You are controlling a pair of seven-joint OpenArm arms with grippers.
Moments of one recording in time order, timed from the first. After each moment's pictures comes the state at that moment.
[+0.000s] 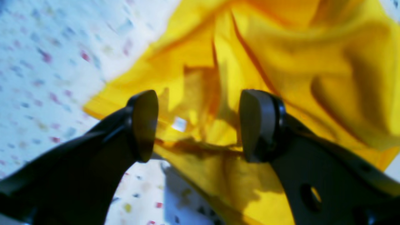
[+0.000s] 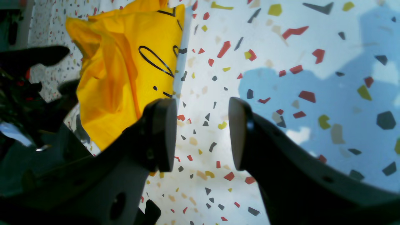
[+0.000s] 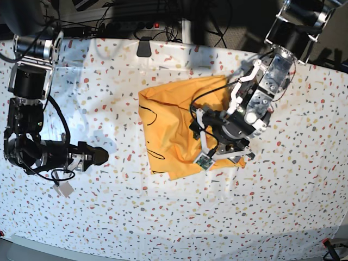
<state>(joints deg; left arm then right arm) -13.6 -11.0 30.5 90.1 -5.4 -8.1 52.2 26.1 23.1 10.8 64.7 53.1 34.2 -78.9</state>
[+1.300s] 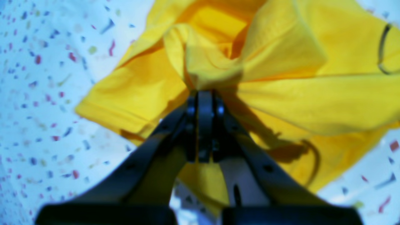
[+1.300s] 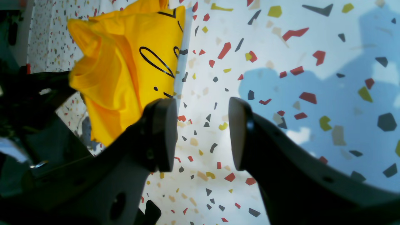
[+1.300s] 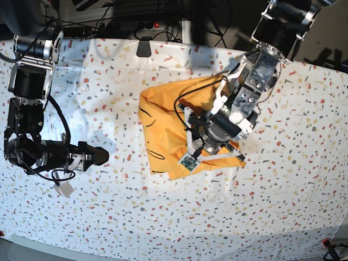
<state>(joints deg) -13.6 -5.3 30.5 94.9 -0.3 -9.3 62.5 26.1 23.0 10.8 64.7 53.1 34.2 -78.7</state>
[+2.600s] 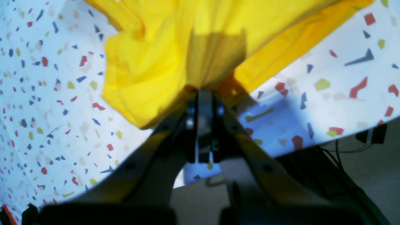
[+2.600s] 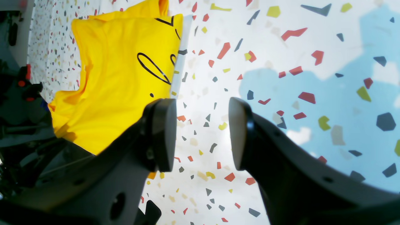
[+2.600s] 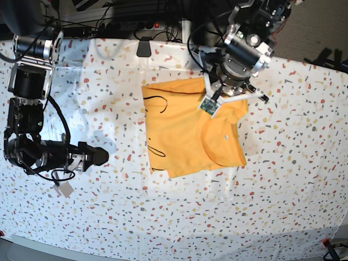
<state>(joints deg) 8.7 -9.6 30.4 118.4 9.0 -3.1 72.0 26.2 23.0 10.8 64.7 53.2 34.2 -78.7</state>
